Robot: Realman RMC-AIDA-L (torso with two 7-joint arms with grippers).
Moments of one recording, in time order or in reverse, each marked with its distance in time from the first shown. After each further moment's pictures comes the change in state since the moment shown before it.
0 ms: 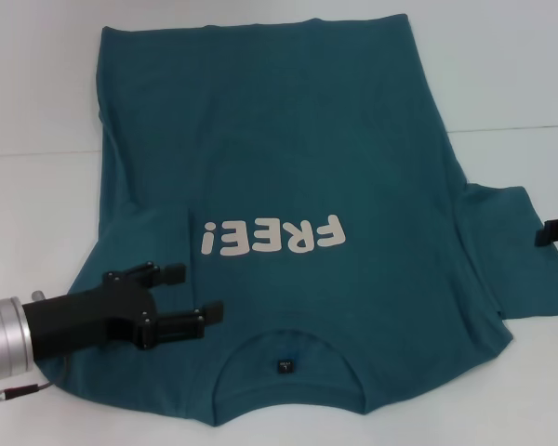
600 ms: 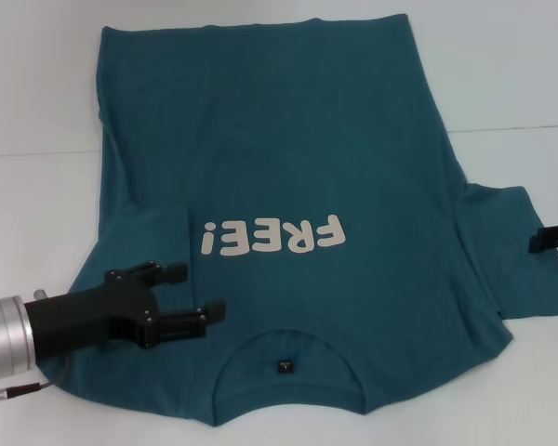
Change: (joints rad) left arm -0.004 -0.001 -0.001 0.003 0.000 0.000 0.002; right arm 0.003 0.011 -0.001 0.033 -0.005 0.041 -0.010
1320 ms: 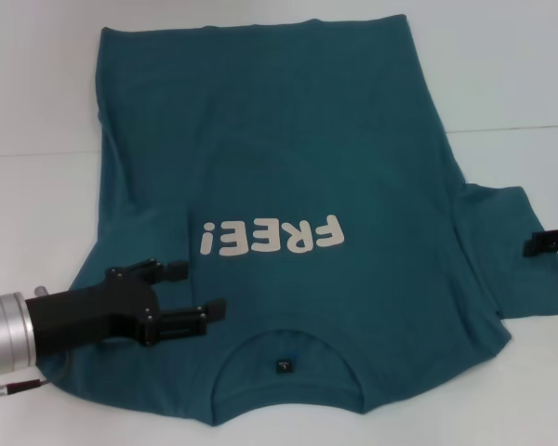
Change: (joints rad) left arm -0.009 0.004 0.000 0.001 0.004 0.000 0.001; right arm 0.002 0.002 0.002 0.050 0.018 0.041 -0.002
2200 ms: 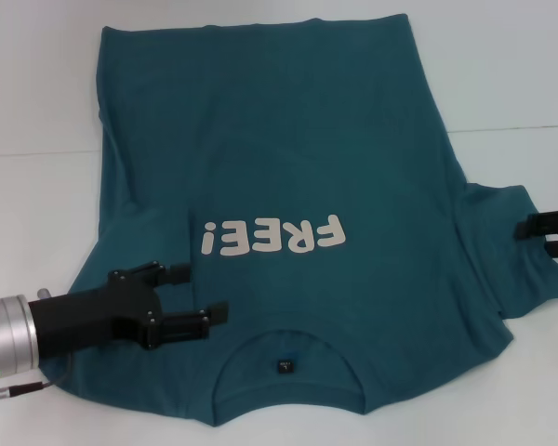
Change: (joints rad) left arm 0.000 -0.004 0.000 0.000 0.007 0.000 0.001; right arm -0.038 -0.022 -0.006 0.028 0.216 -0.041 -0.049
